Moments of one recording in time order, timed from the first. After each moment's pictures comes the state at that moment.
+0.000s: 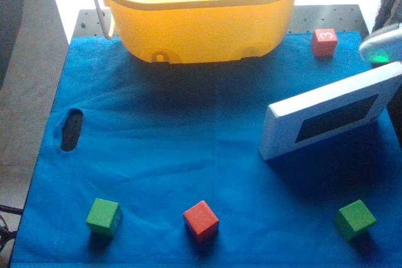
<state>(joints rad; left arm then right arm) 0.67 -0.93 1.42 -0.02 -1.10 0.36 -0.40 -0.63 0.92 -0.24 0.40 -0.89</state>
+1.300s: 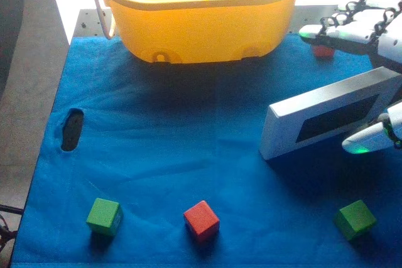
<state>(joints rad) 0.73 -0.95 1.42 -0.09 -1.12 0.37 -0.66 -0.79 1.01 -0.20 0.41 -0.84</state>
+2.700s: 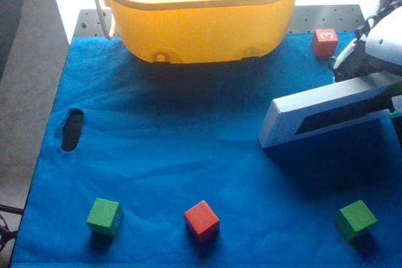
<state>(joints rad) 0.77 -0.96 1.42 -0.13 -1.15 0.37 -0.67 -0.86 1.07 -0.16 0.38 -0.83</state>
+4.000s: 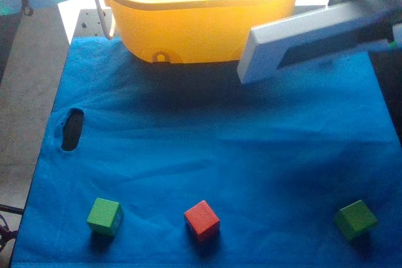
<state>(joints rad) 0.79 -1.00 1.45 -0.14 -1.12 0.37 -0.40 -0.80 1.06 -0.41 0.38 -0.68</state>
